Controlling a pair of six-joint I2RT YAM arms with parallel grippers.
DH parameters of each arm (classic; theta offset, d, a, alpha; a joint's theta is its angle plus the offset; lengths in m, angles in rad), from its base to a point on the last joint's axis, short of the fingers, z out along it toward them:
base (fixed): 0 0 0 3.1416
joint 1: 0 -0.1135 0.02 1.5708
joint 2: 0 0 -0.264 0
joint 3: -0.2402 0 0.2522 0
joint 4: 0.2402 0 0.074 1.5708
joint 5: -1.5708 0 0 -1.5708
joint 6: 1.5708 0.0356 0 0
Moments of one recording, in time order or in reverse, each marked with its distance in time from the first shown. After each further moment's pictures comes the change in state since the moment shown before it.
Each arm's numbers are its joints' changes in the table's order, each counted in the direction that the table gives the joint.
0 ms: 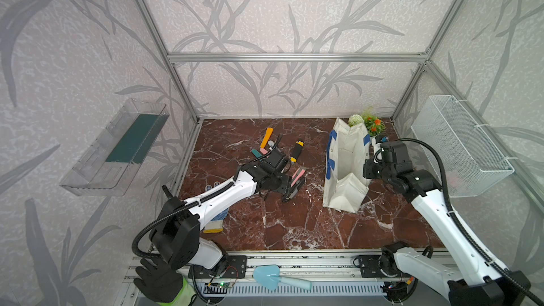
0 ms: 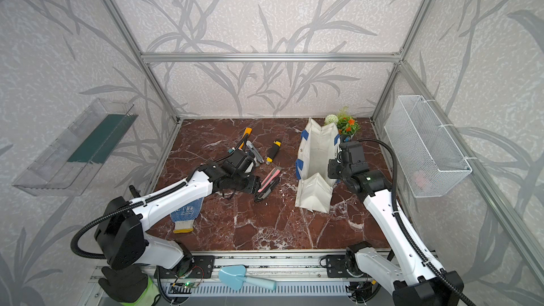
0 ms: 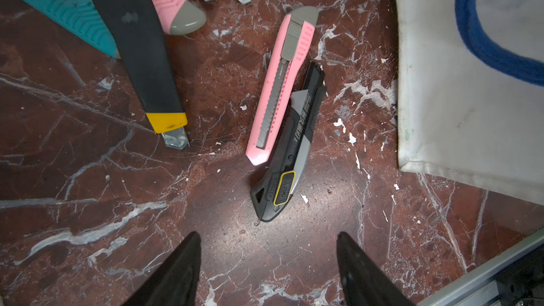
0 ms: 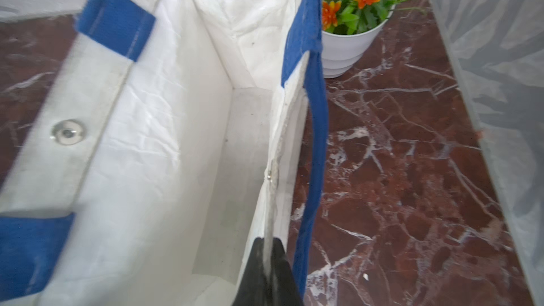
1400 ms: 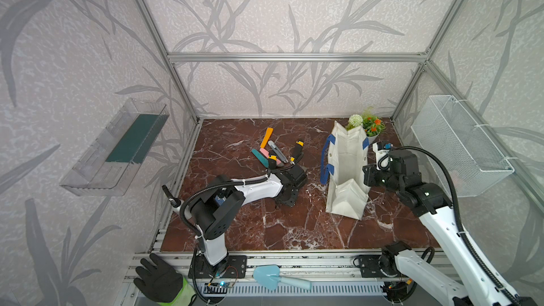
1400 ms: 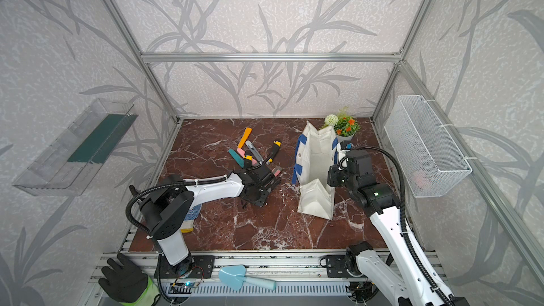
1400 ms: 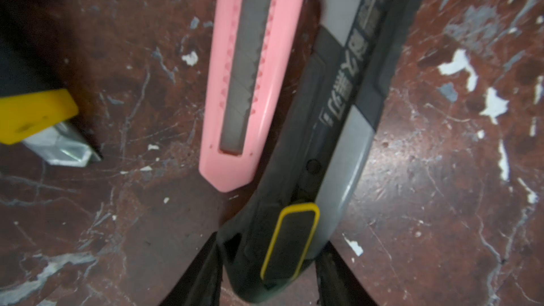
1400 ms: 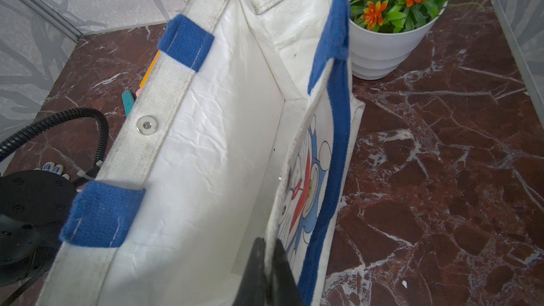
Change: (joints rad) left arm 0.125 0.342 -0.031 -0.048 0.129 0.032; right arm 0.005 -0.120 0.065 -0.019 0.120 0.004
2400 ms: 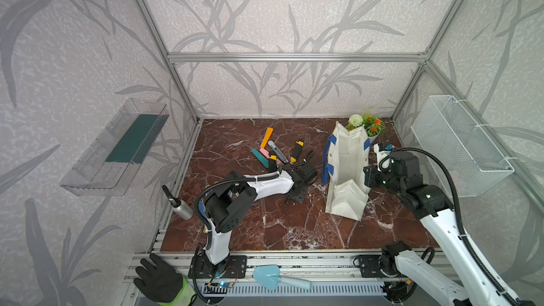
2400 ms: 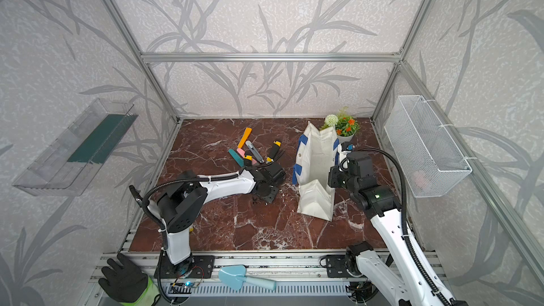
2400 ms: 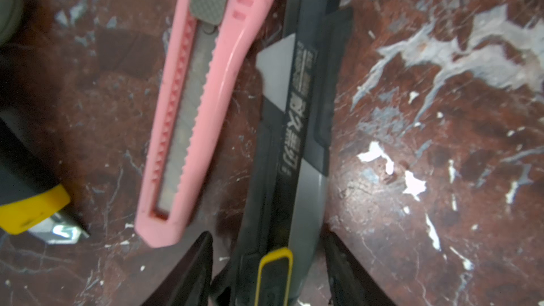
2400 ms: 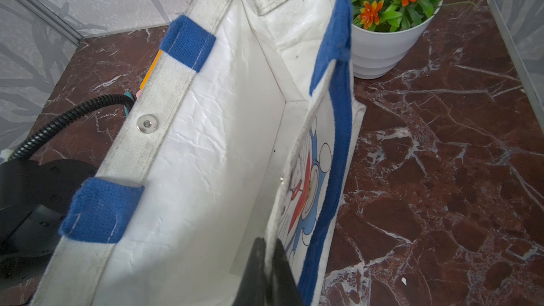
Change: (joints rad) left arm 0.042 0.127 -0.166 0.006 0.054 0.044; right arm 0.002 -0.018 0.010 0.003 -0.001 0.006
